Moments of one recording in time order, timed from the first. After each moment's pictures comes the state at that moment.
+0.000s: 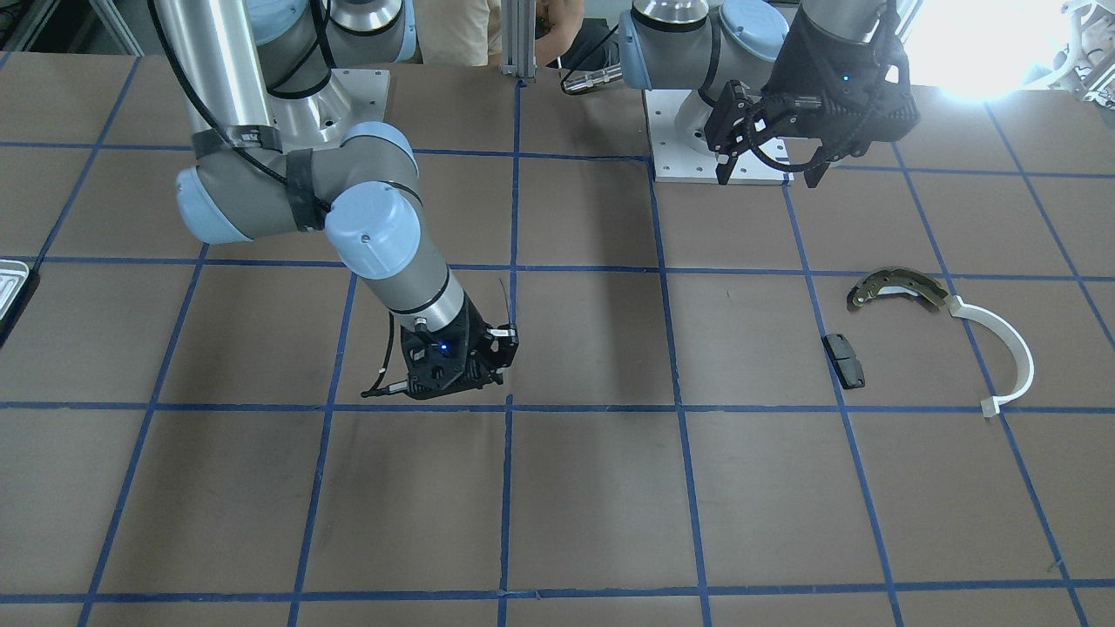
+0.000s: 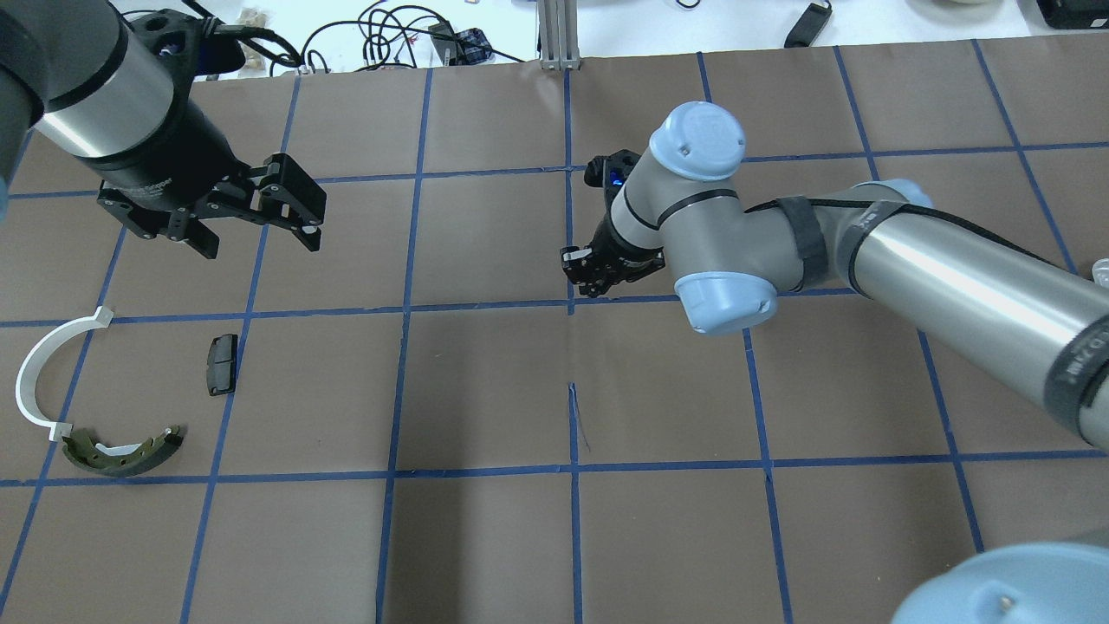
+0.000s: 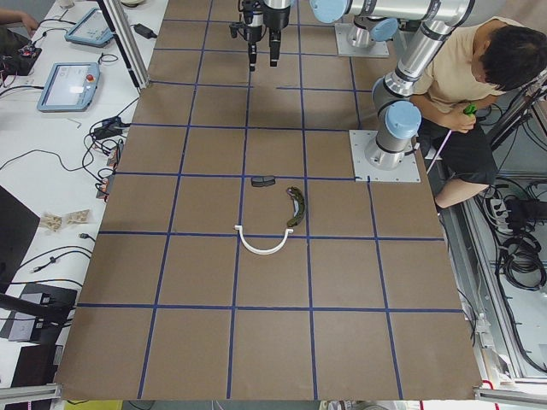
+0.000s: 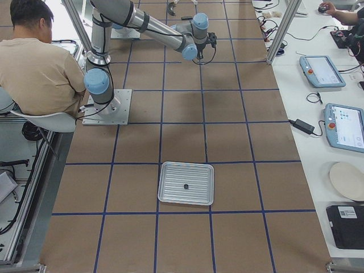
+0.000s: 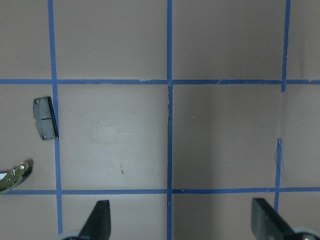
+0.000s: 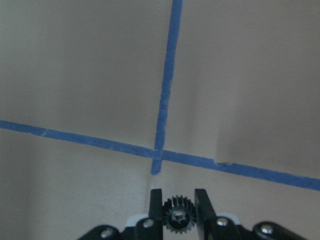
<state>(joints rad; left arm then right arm) -1.53 -1.43 -1.65 -1.59 1.54 0.03 1.83 -1.16 1.83 -2.38 -1.30 0.17</state>
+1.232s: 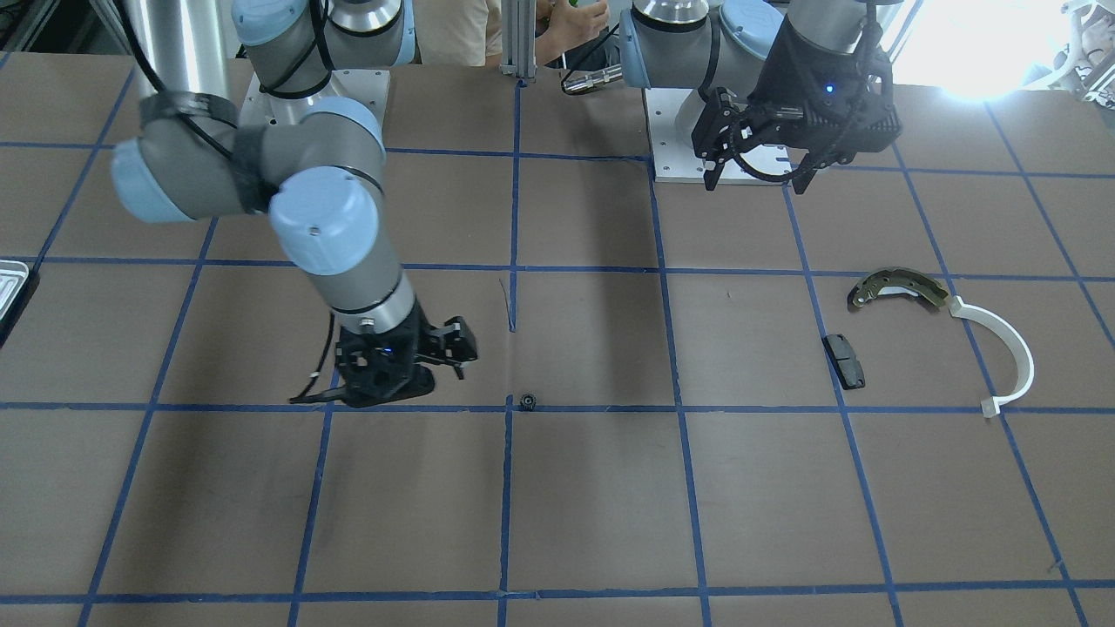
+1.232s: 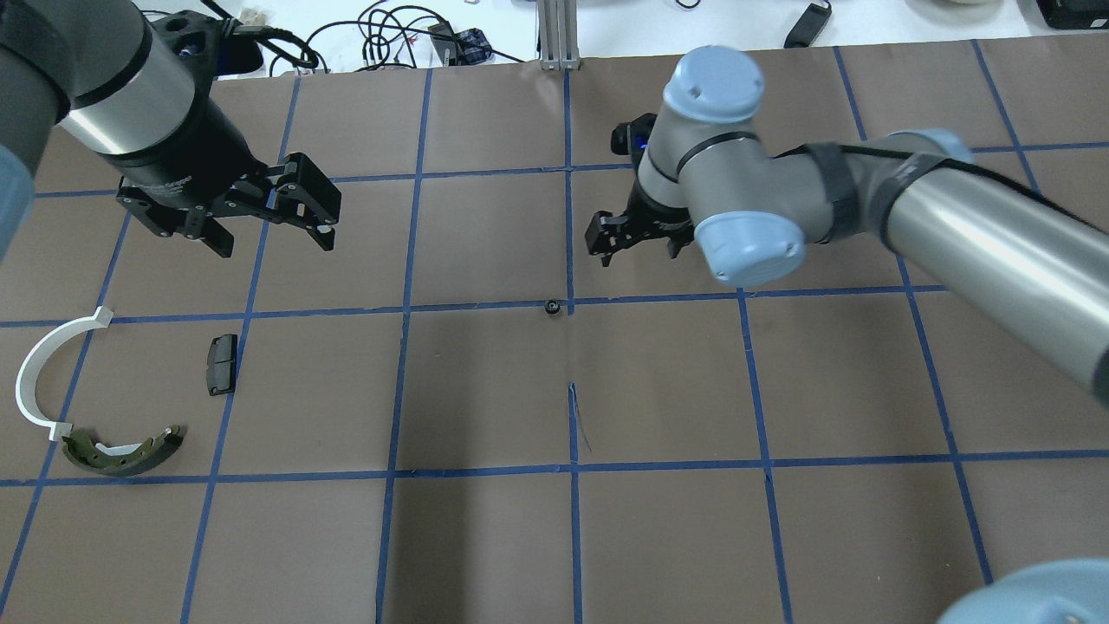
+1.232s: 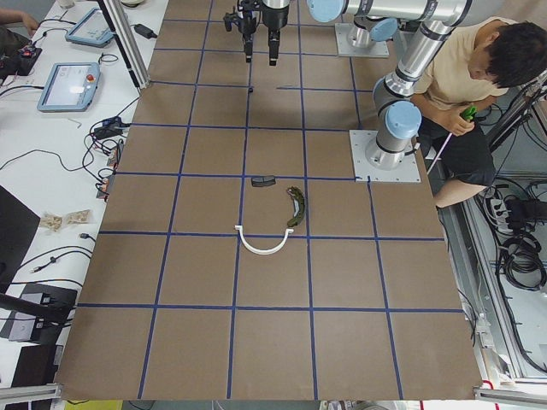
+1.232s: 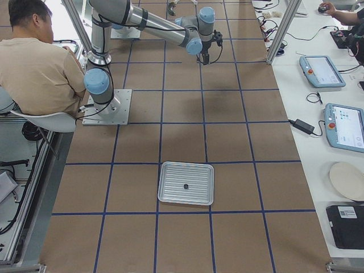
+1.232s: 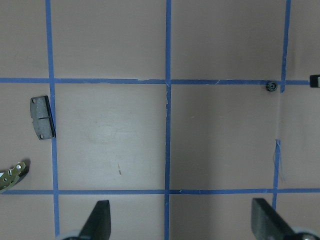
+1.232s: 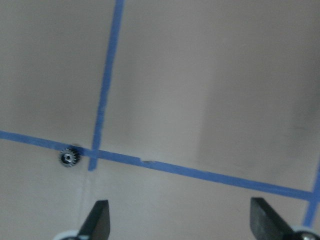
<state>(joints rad) -1.57 -1.46 -1.64 -1.58 1.54 0.01 1.69 -1.27 1.75 -2.12 -1.44 -0.06</state>
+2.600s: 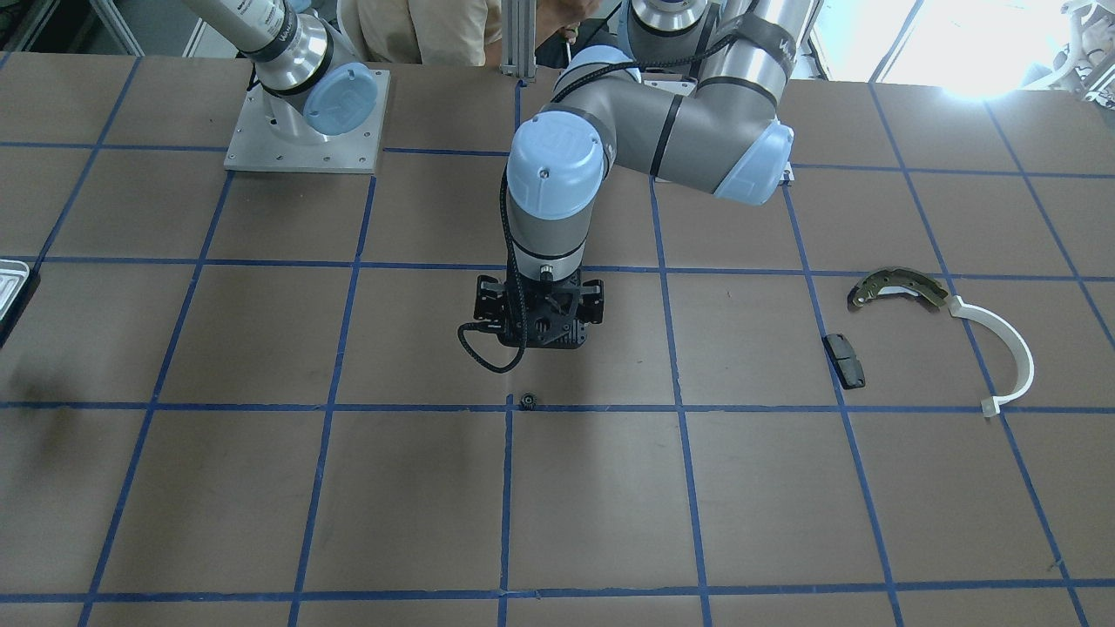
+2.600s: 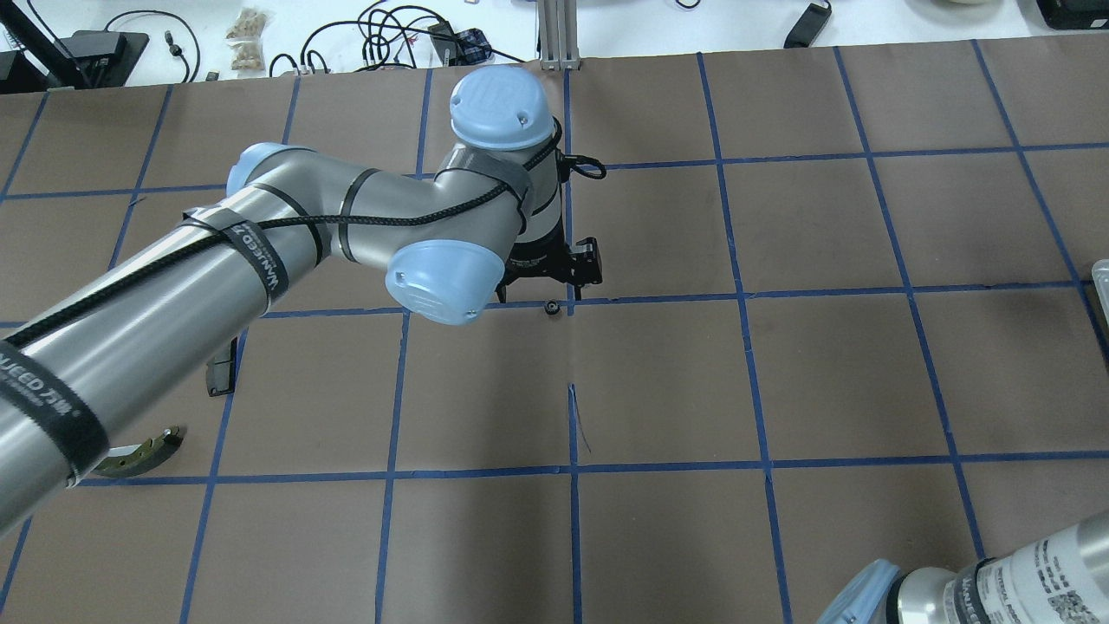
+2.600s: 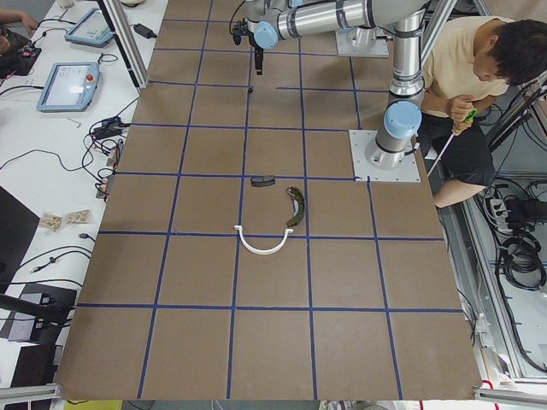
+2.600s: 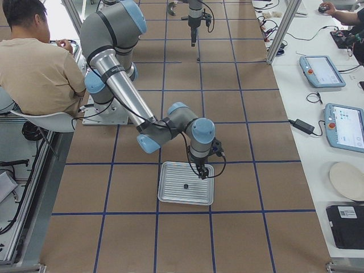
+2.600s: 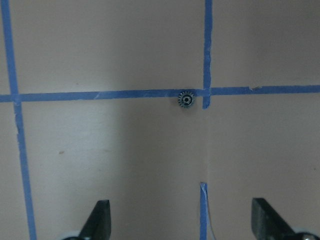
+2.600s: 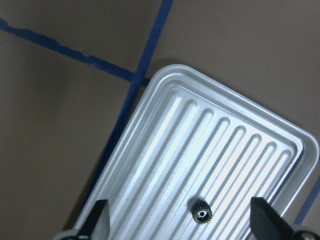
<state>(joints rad) -1.94 -1.94 -1.69 -1.10 1.54 -0.35 0.66 -1.09 1.63 -2.15 -1.63 -1.34</state>
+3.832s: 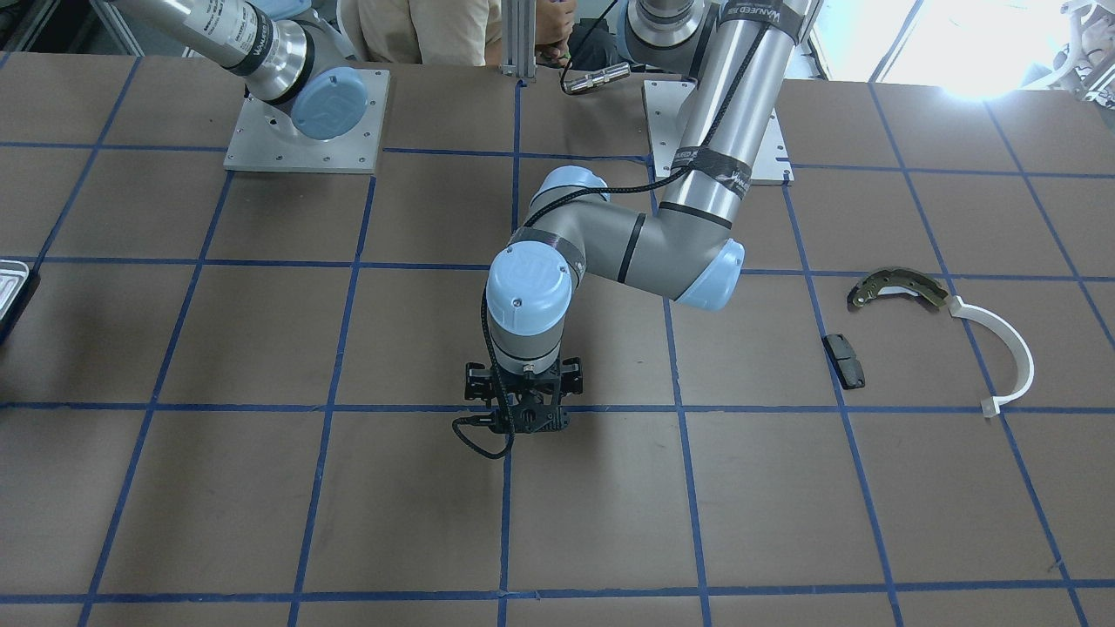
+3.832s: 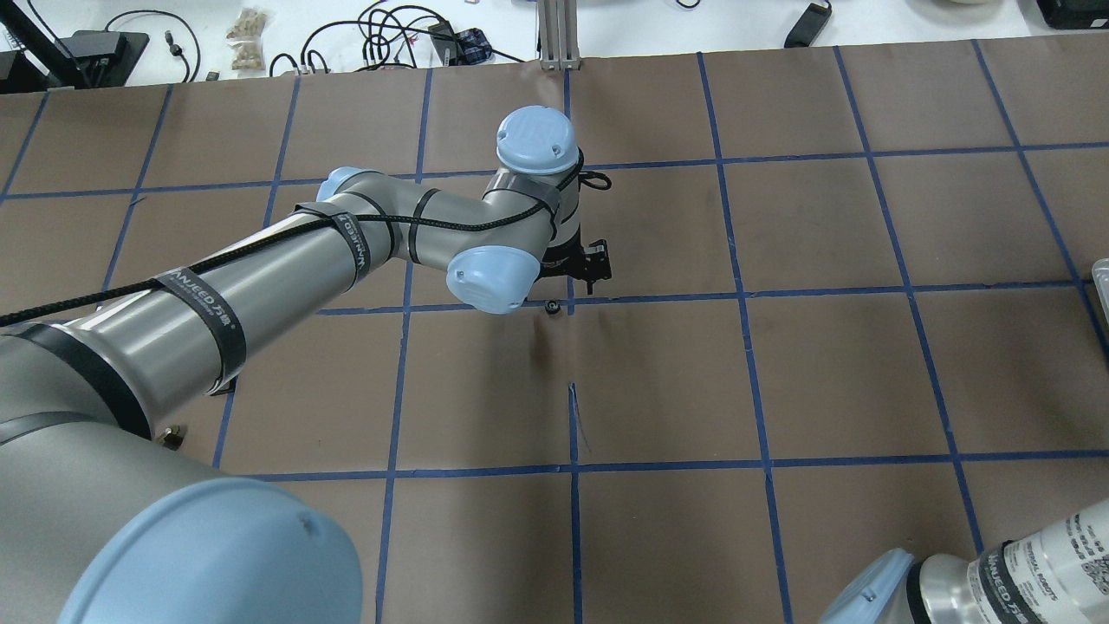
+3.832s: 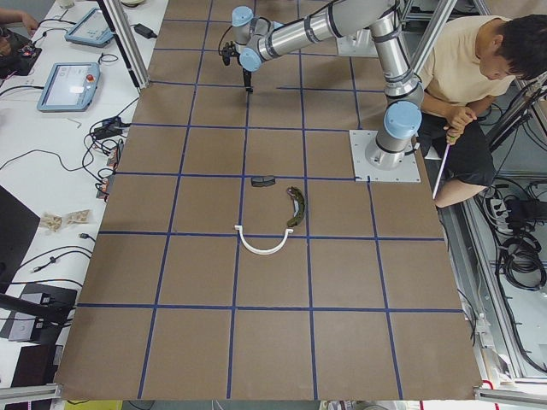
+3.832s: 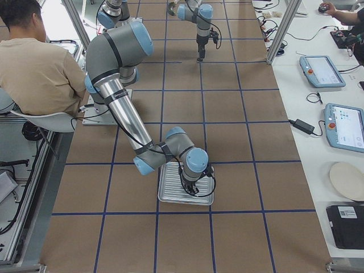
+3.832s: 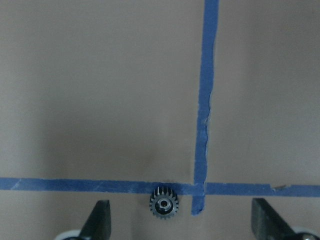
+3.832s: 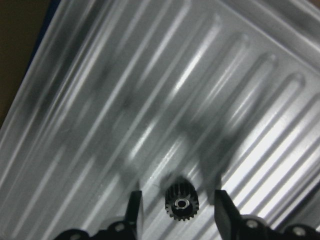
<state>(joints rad) -1.93 -2.15 -1.62 -0.97 1.55 -0.43 0.59 -0.98 1.61 -2.17 -1.67 -1.47</state>
